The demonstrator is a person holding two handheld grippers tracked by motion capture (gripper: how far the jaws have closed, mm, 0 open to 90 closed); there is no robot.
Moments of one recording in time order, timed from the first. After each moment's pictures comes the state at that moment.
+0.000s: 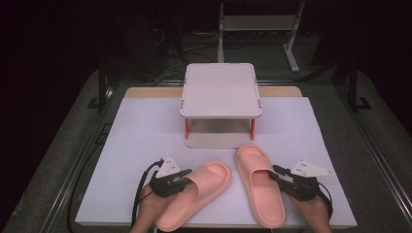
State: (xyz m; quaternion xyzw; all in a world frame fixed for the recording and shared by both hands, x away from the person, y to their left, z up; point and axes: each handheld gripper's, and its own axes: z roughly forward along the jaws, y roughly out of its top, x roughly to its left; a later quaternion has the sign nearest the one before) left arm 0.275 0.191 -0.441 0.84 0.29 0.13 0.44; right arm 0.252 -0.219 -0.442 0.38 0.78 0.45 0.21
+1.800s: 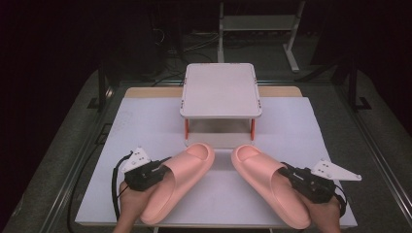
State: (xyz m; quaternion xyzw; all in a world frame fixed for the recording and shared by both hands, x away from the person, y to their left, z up) left arm 0.269 0.244 -0.396 0.77 0.33 0.16 0.52; right arm 0.232 -0.238 -0.407 0.38 0.73 0.54 0.20
